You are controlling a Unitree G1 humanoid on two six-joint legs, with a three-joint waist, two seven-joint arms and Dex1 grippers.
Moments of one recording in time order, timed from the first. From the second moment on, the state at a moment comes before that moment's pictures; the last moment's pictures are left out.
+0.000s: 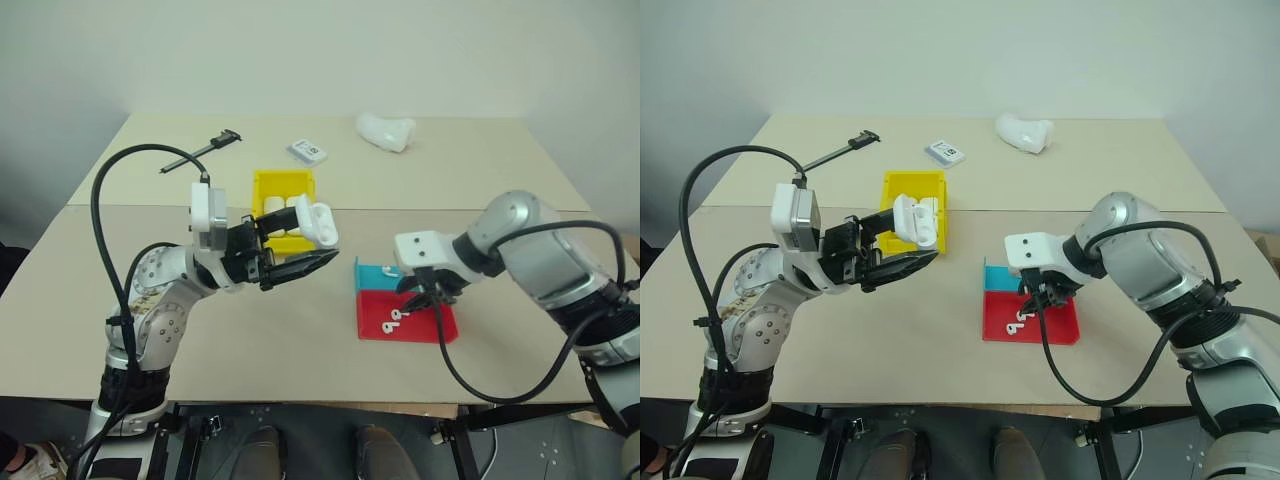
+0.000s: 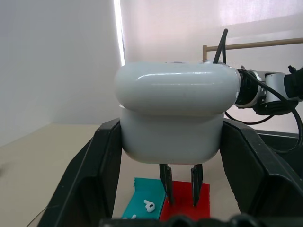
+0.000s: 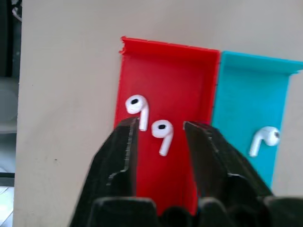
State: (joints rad) left arm -0.45 0.44 0.06 -0.31 -0.71 0.37 -1.04; right arm -0.86 -0.88 0.52 -0.10 -0.02 0.60 1.55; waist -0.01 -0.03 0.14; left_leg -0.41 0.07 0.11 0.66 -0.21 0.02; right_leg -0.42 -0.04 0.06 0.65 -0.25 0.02
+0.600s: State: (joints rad) left arm -0.45 0.44 0.05 -0.31 -0.71 0.37 -1.03; right arm -0.83 -0.84 0.60 -0.13 -0.13 0.68 1.43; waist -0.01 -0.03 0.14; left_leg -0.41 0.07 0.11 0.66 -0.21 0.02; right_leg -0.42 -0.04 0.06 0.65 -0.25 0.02
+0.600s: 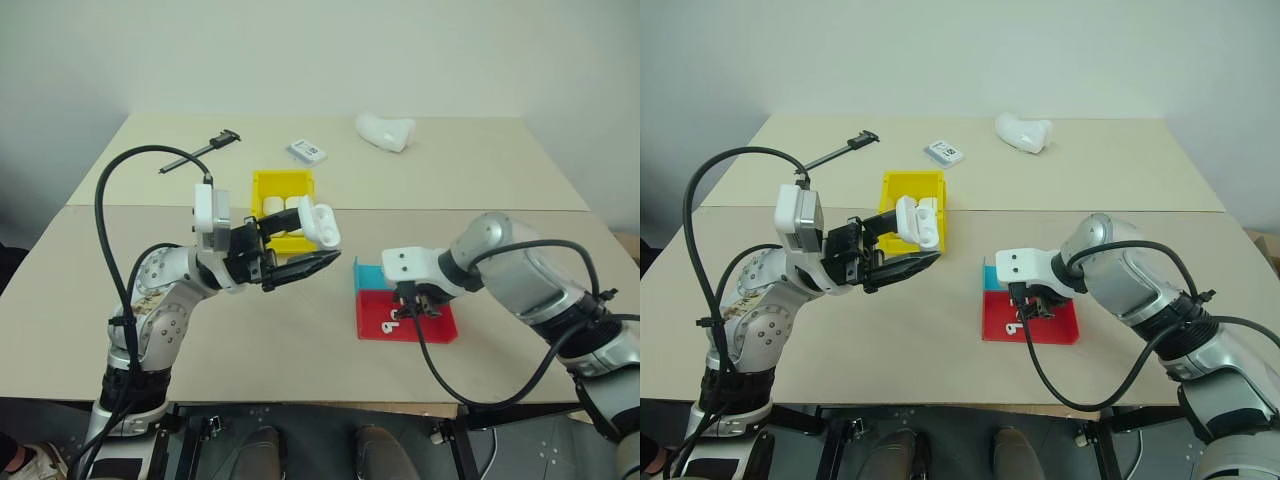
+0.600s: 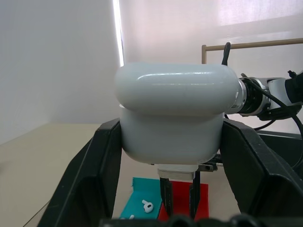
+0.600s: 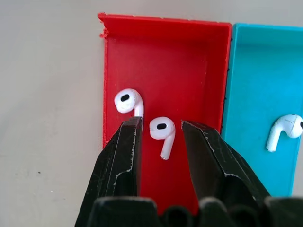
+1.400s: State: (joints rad) left arm -0.43 0.44 0.05 -0.32 -0.71 0.37 -1.03; right arm -0.80 -0.81 0.62 -0.09 -0.22 0.61 1.40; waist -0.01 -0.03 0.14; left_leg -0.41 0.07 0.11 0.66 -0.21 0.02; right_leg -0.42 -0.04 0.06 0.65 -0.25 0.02
